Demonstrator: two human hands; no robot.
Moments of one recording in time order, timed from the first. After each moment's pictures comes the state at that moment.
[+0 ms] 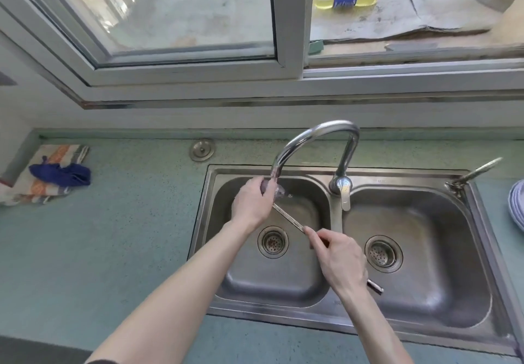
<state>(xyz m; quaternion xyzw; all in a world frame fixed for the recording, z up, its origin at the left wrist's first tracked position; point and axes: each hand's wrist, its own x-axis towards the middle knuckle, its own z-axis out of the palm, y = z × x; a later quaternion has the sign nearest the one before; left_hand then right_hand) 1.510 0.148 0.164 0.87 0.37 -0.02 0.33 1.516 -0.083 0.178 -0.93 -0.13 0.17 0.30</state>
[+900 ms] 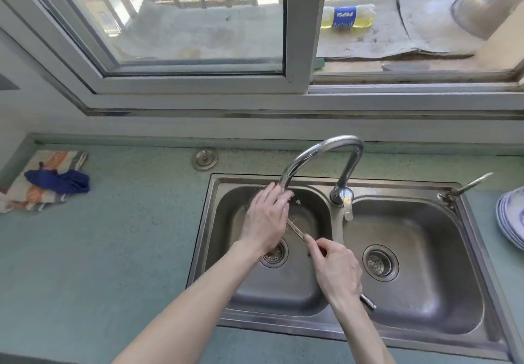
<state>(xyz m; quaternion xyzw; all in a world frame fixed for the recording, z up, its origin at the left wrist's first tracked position) 1.489 0.135 0.158 0.97 0.12 0.08 0.17 1.497 -0.058 0.193 -0.94 -0.06 0.17 0.30</state>
